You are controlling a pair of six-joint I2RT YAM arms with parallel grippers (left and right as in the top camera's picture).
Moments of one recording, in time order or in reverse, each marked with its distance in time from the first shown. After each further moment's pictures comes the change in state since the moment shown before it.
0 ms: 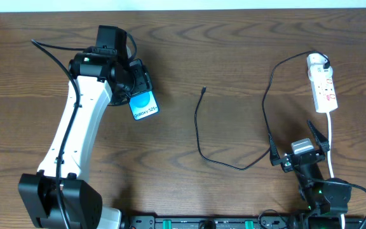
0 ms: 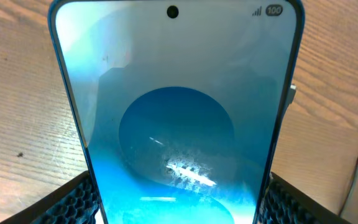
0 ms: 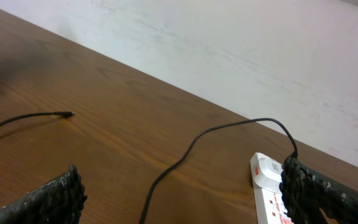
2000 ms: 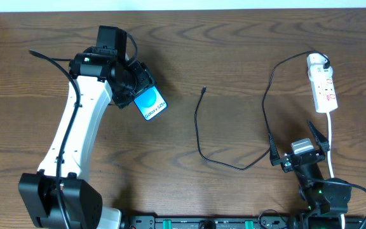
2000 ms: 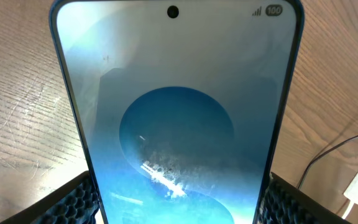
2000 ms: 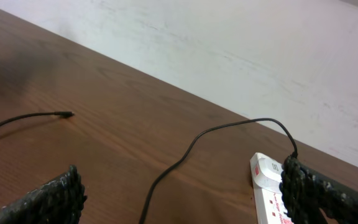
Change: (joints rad) left arm 0.000 0.002 -0.002 -0.002 0.075 -0.227; right arm 0.000 0.000 0.000 0.000 0.000 0.000
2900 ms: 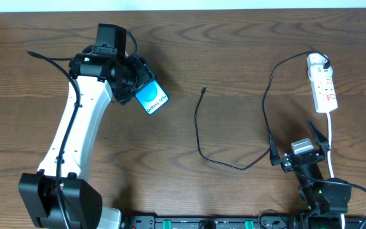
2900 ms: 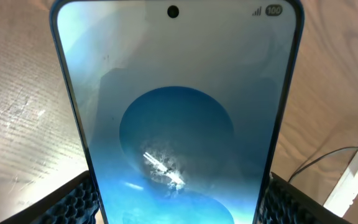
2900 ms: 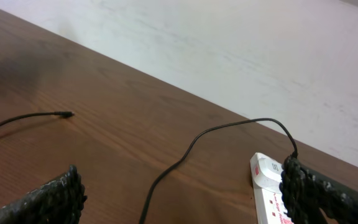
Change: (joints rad) left arm 0.000 0.000 0.000 0.072 -0.003 -0.060; right arm 0.000 0.000 0.000 0.000 0.000 0.000
